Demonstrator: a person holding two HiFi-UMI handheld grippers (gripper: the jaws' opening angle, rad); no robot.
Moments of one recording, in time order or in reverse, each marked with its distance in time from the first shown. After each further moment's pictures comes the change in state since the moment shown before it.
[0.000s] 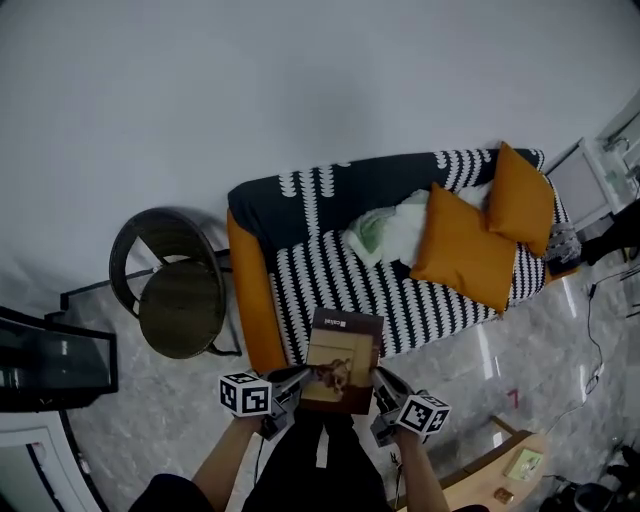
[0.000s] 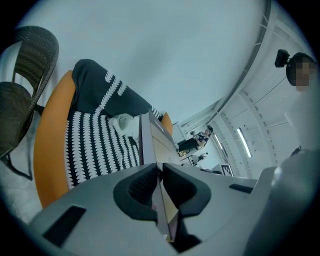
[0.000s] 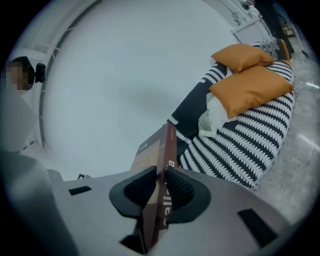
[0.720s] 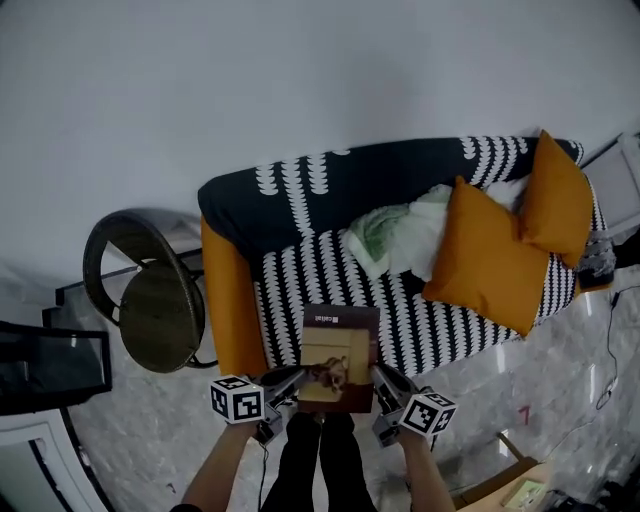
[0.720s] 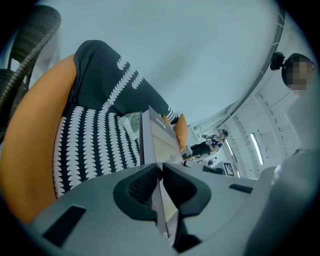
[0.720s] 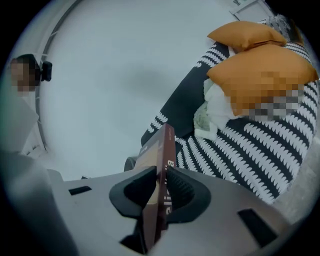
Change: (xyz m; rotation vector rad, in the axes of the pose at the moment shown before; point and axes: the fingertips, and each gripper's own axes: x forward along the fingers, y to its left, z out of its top) left arm 0.132 0.116 0.049 -0.072 -0.019 0.090; right arm 0.121 -0.131 0.071 0.025 0.088 0.059
